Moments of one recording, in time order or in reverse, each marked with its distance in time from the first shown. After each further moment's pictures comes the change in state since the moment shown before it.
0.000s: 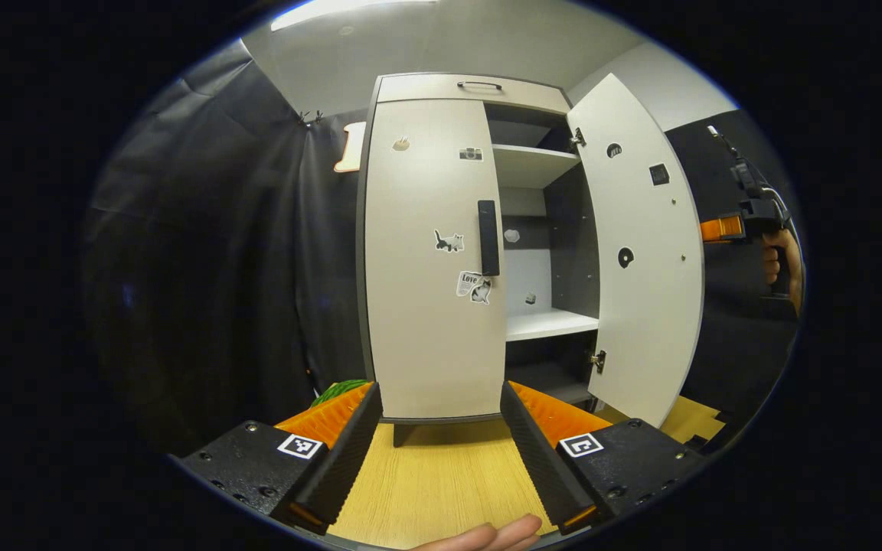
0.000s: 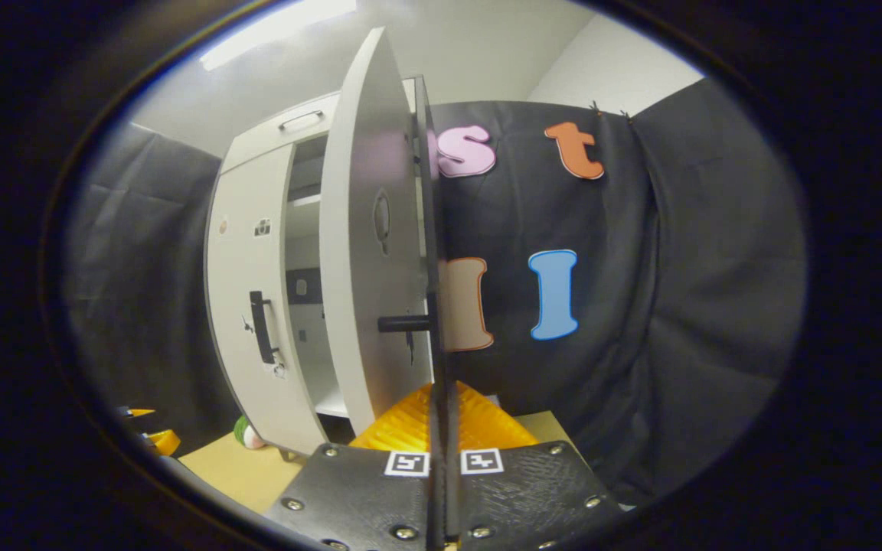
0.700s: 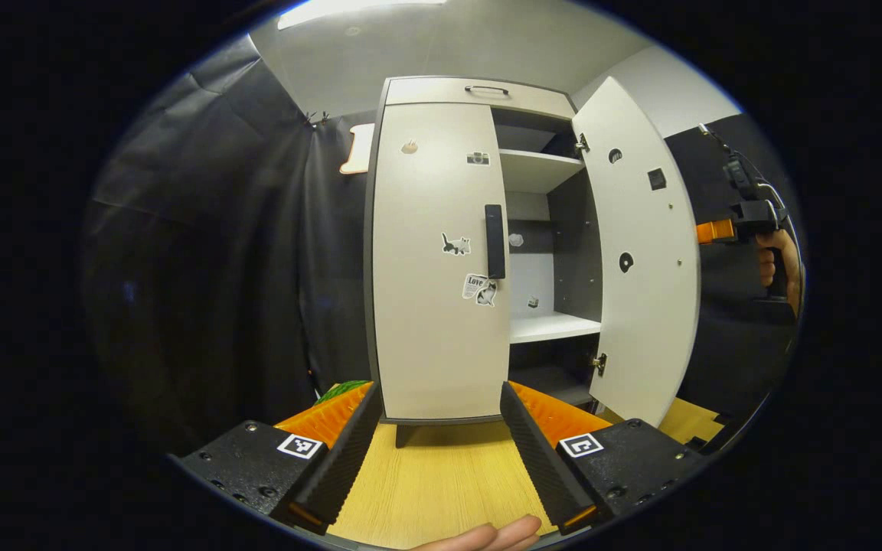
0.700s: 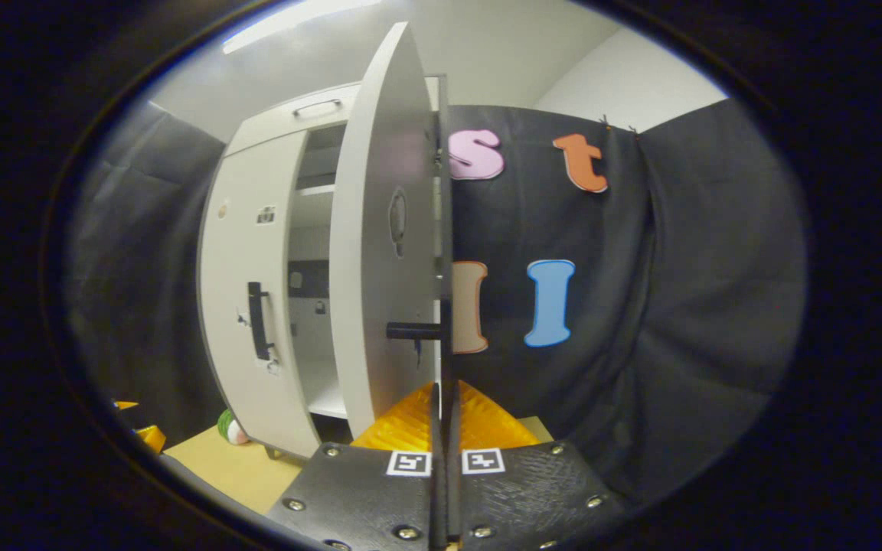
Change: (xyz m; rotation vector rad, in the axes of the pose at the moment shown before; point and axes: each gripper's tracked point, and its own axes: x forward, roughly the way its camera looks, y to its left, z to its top) left arm -0.008 0.007 -0.004 -0.016 -0.006 0.002; right arm -0.005 -0.004 0.009 -0.051 0.000 -0.108
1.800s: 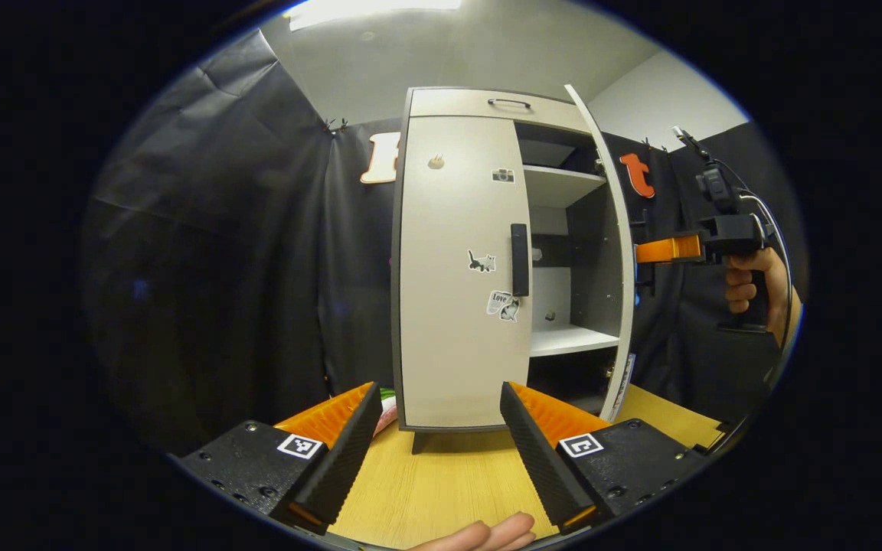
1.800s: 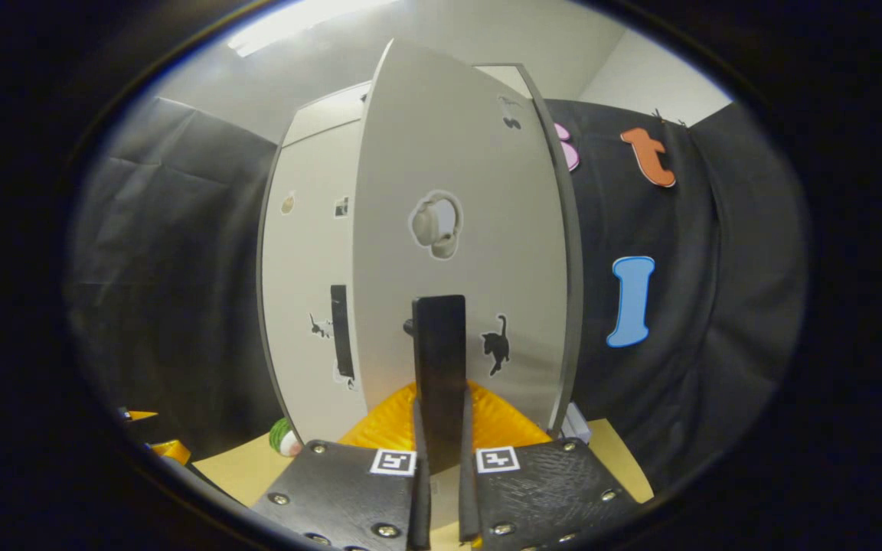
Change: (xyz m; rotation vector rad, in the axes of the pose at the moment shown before) left arm -0.012 0.034 0.022 -0.023 -0.046 0.053; right arm 0.020 0.133 -0.007 -0.009 0.018 0.241
